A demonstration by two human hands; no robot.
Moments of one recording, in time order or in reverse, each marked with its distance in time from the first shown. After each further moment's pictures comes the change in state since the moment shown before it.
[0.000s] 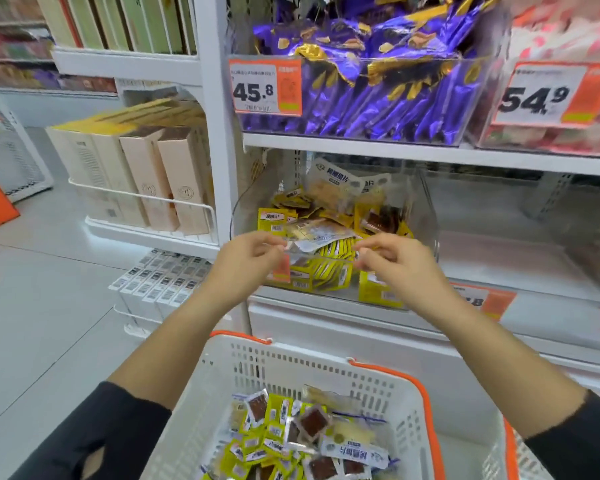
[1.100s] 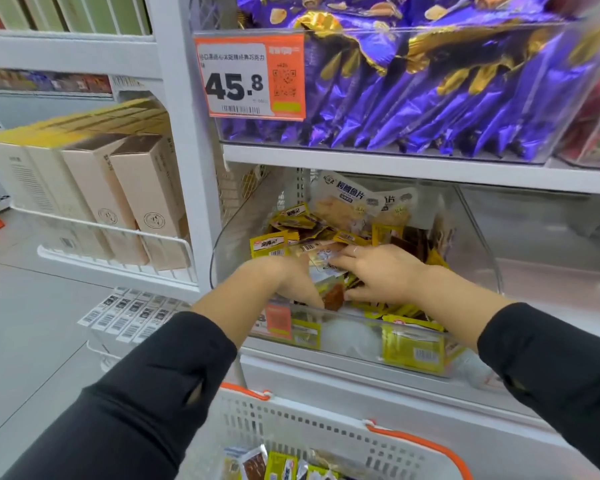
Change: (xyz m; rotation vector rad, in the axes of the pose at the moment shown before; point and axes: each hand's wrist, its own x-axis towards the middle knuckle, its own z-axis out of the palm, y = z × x) left_hand 0.147 0.003 0.053 0.870 -0.675 -0.285; right_hand 0.164 0.068 0.034 -1.206 -0.535 -0.450
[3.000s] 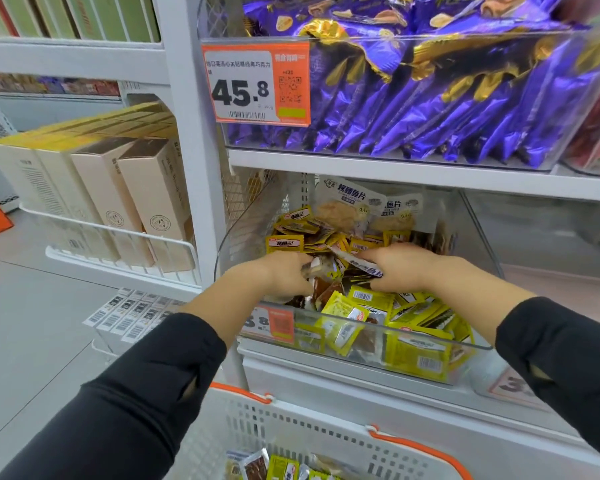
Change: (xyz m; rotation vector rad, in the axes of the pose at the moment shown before) left_hand 0.010 -0.023 0.003 -0.148 0.193 0.184; right_hand -0.005 0.017 -0.016 0.237 -0.136 0.212
